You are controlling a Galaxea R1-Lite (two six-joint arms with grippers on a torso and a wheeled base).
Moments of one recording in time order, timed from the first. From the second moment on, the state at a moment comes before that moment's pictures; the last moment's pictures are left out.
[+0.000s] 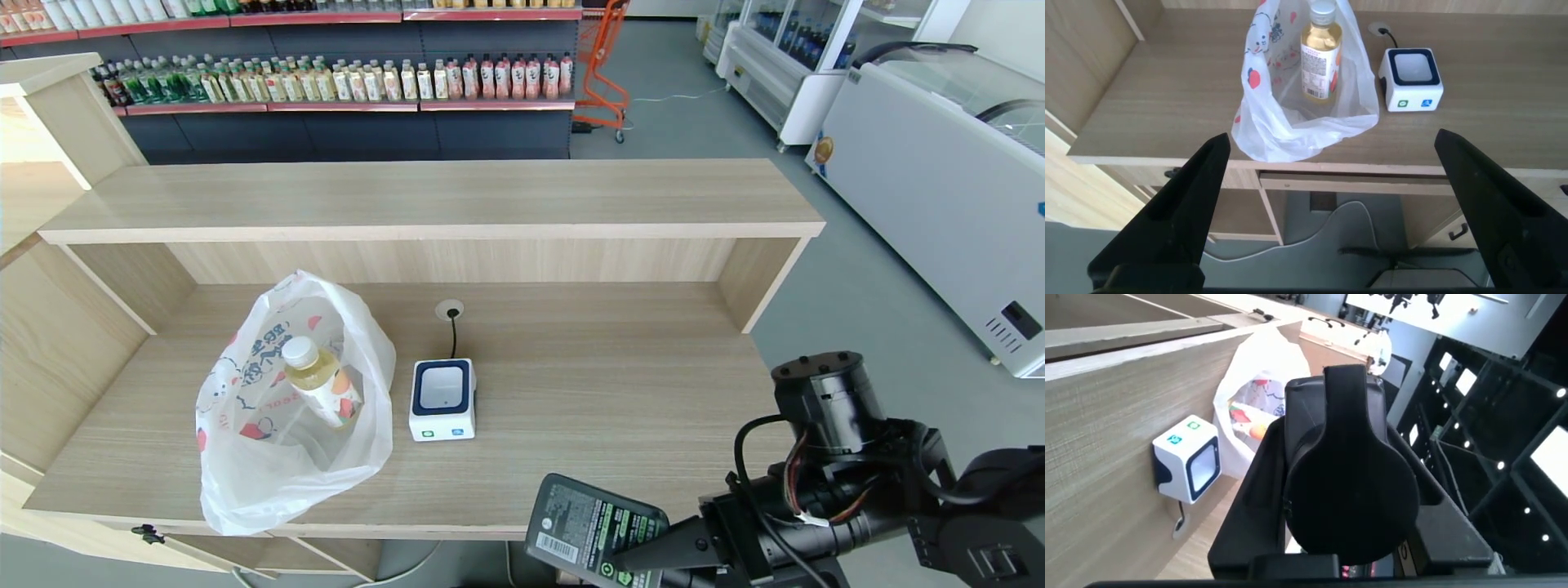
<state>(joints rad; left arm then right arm) 0.00 0.00 0.00 0.00 0.01 0.00 0.55 1.72 -0.55 -0.54 0.97 -2.73</state>
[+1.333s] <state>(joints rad) 0.00 0.00 0.00 0.00 0.01 0.00 0.22 1.14 -0.57 -0.57 0.60 -0.46</state>
